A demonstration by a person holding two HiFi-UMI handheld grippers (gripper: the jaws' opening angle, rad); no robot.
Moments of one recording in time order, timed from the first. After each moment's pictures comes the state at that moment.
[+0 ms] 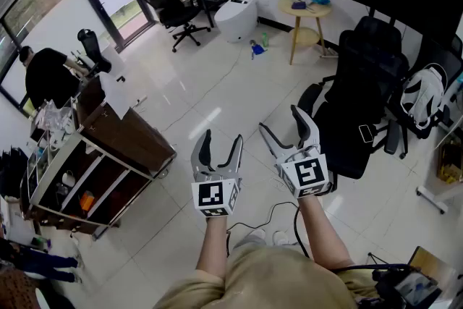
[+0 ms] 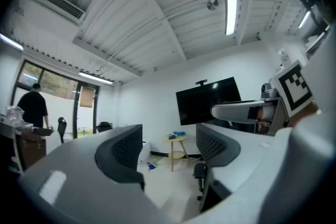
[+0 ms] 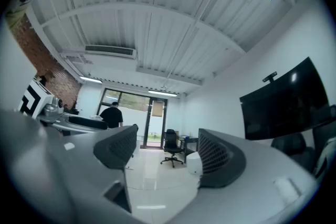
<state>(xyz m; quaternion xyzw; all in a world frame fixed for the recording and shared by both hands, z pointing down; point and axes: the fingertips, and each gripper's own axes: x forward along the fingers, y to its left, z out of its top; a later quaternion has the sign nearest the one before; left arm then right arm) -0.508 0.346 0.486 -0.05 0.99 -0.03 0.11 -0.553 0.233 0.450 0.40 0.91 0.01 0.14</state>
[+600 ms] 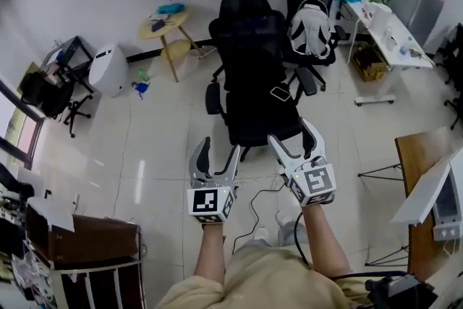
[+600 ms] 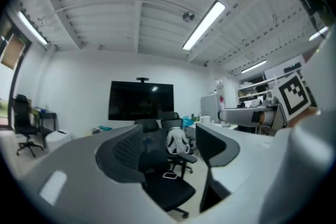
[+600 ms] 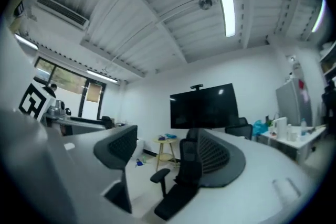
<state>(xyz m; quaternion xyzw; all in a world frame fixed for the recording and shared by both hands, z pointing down) -0.583 0.309 0.468 -0.36 0.93 0.04 0.08 -0.549 0.167 0.440 0.11 0.99 0.02 0.09</state>
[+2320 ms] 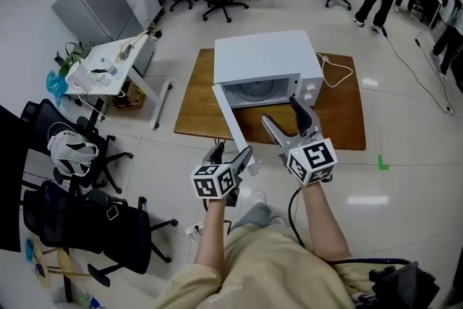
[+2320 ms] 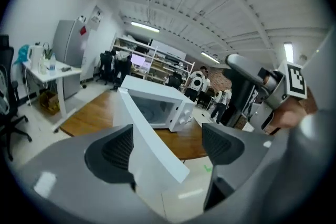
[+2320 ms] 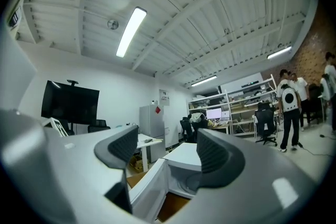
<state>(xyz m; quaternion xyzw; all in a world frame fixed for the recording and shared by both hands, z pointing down) -0.005 -0.387 0.652 -0.86 0.46 -0.06 -0.21 0.116 -0.386 0.472 -0.46 0.88 0.04 0.13</state>
